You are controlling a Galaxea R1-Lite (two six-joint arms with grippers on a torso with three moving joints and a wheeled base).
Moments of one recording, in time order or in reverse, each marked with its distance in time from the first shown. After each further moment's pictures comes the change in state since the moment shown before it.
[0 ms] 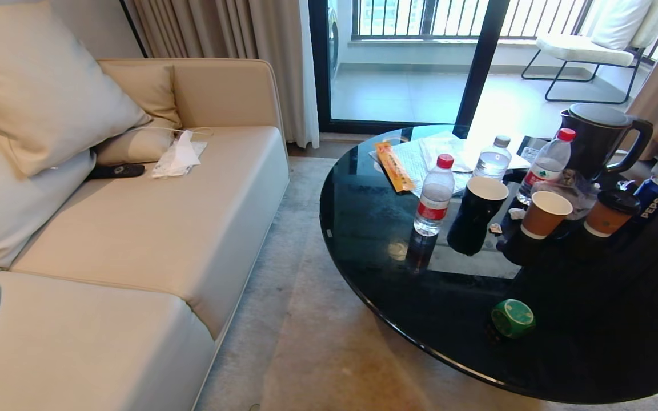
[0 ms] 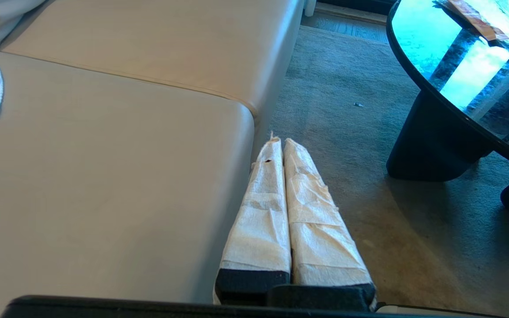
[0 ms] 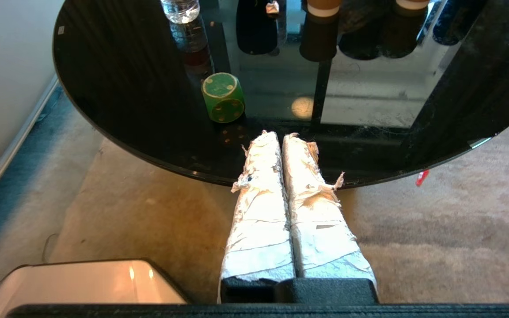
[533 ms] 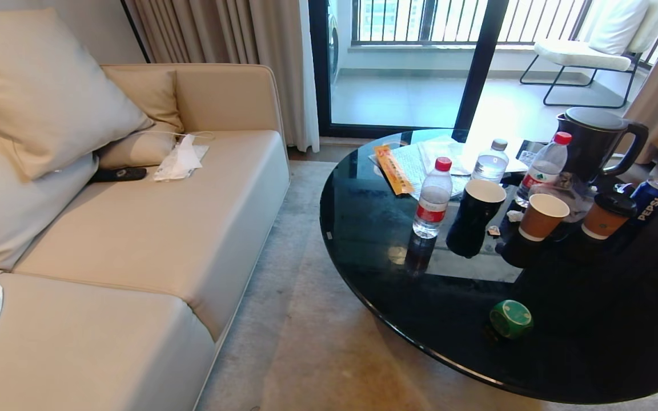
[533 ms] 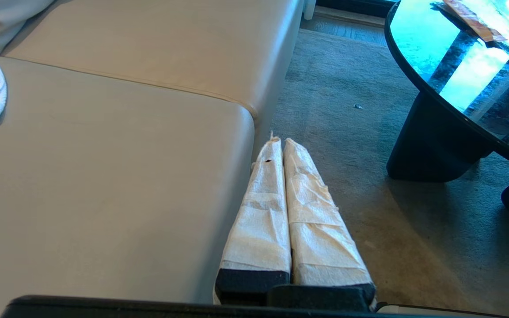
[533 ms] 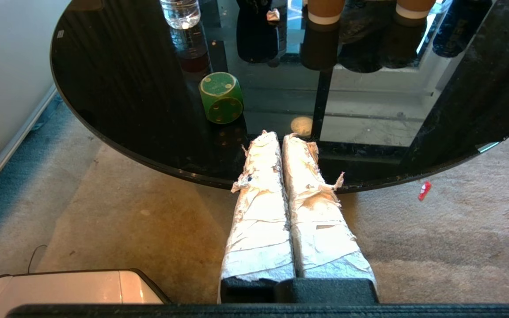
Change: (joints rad) left arm 0.000 0.000 0.000 0.002 0.000 0.007; right arm 0.001 -0.098 0.145 -0.067 0.001 -0.014
